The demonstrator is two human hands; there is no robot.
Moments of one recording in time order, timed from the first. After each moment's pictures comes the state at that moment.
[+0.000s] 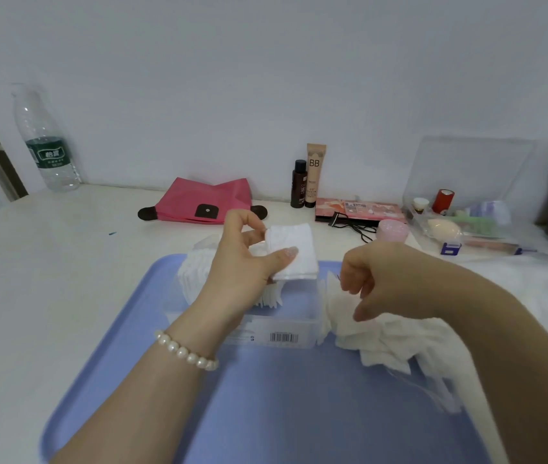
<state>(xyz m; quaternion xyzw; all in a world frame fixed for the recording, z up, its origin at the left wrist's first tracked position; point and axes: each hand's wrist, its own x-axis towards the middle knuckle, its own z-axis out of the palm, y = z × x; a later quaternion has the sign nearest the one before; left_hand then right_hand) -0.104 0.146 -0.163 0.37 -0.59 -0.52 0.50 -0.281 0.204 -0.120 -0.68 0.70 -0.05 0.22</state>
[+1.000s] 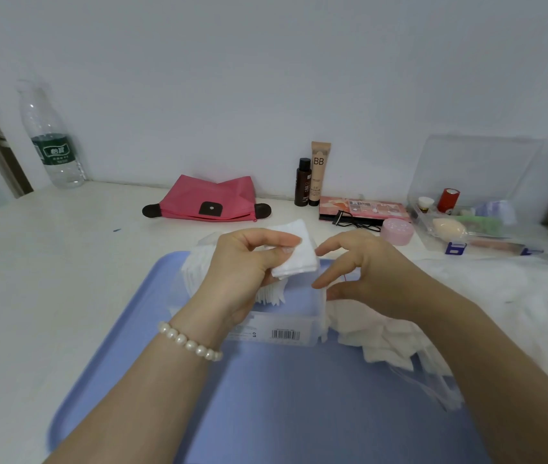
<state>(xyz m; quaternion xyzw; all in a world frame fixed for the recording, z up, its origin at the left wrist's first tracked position) -0.105 0.144 -0.161 0.38 -0.53 -0.59 0.48 -0.275 0.187 -0.148 -0.78 0.59 -0.19 0.09</state>
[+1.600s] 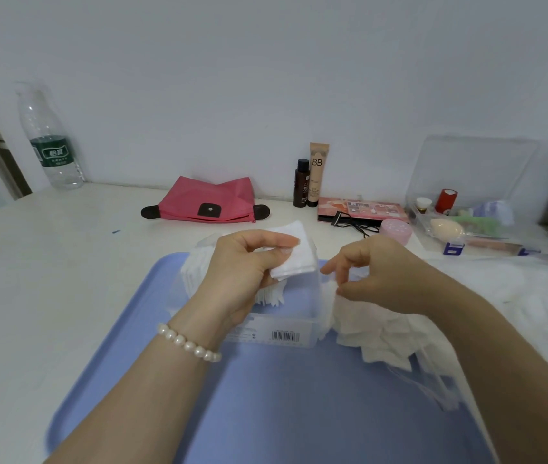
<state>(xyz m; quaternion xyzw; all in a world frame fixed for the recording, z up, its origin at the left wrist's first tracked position) -0.105 0.145 -0.160 0.40 -0.52 -0.59 0.47 -0.287 0.189 -0.143 -0.71 0.63 -0.22 0.22</state>
